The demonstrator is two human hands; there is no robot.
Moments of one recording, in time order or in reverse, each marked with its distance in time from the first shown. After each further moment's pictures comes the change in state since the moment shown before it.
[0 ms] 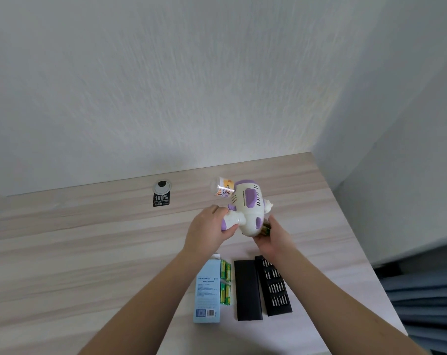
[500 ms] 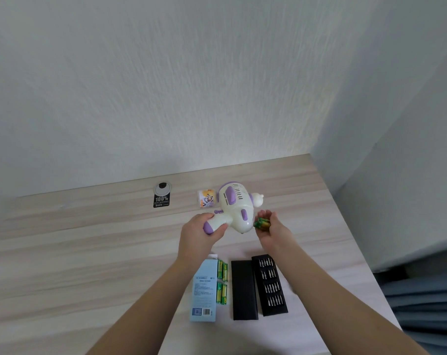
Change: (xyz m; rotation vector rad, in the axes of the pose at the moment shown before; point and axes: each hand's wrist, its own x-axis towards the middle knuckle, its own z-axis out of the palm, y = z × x) left_hand -0.024 0.012 -0.004 -0.415 0.074 -0.435; right_hand -0.001 -0.019 0.002 0.149 0.077 -0.038
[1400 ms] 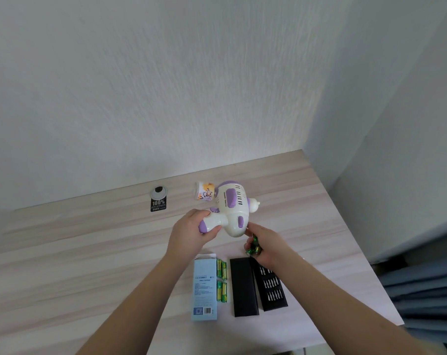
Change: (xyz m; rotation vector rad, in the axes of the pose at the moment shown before) left_hand 0.008 -0.001 -0.017 0.233 -0.047 0.272; right_hand -0.049 0.011 -0.021 -0.582 -0.122 0.069
